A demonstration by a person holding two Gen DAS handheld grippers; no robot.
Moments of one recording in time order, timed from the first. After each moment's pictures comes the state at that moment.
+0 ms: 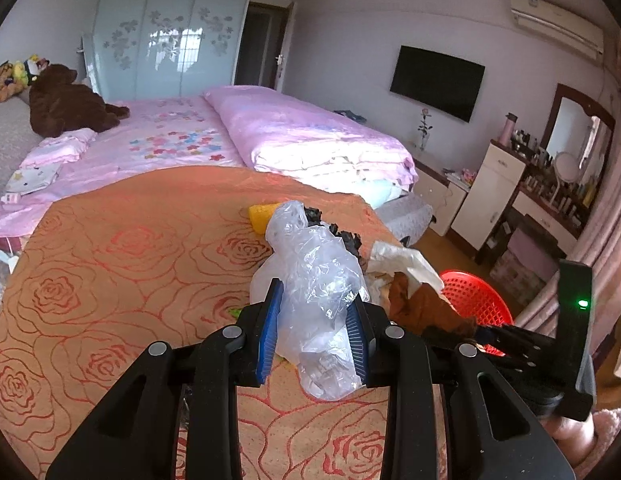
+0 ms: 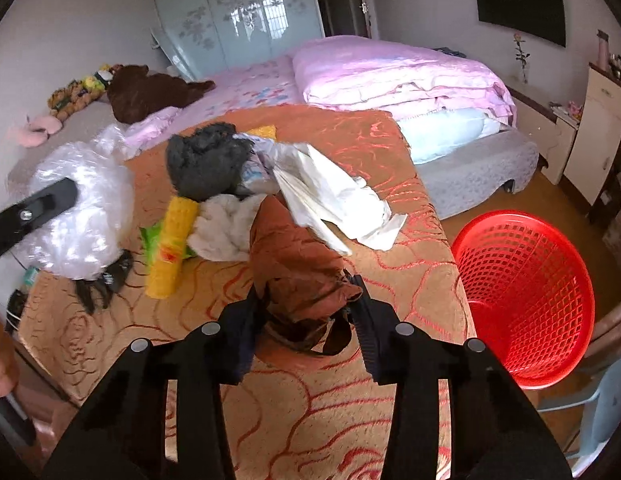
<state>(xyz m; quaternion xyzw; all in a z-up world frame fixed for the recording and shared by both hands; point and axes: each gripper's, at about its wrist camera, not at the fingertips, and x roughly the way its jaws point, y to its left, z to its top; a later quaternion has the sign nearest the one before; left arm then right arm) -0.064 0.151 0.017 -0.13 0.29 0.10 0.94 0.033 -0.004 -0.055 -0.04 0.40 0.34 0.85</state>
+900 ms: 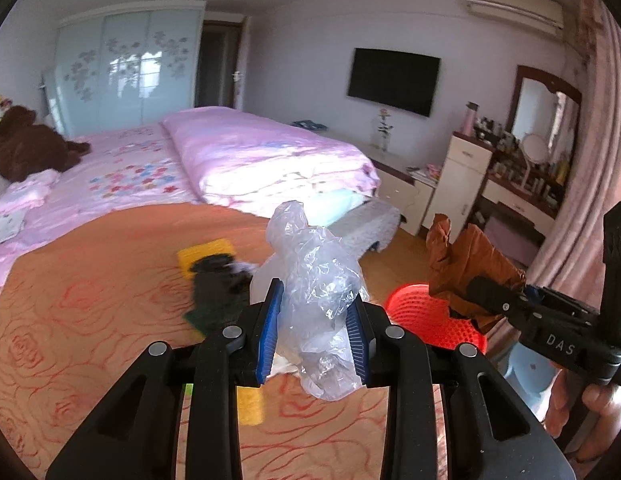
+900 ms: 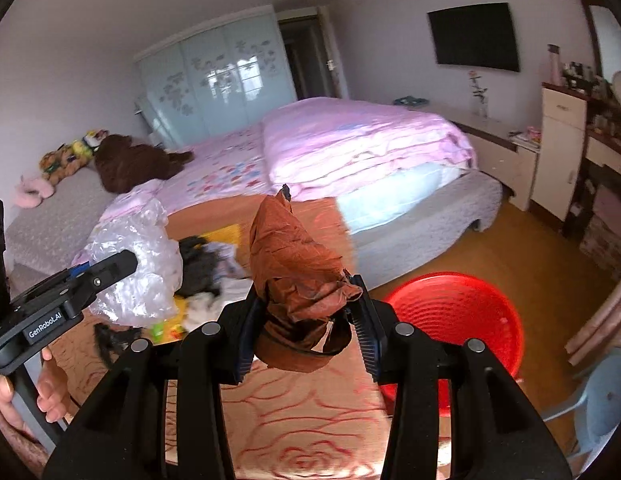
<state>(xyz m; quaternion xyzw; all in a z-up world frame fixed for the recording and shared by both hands) -0.013 0.093 0.037 -0.08 0.28 0.04 0.96 0.048 -0.093 0.016 0.02 0.31 0.28 0.91</state>
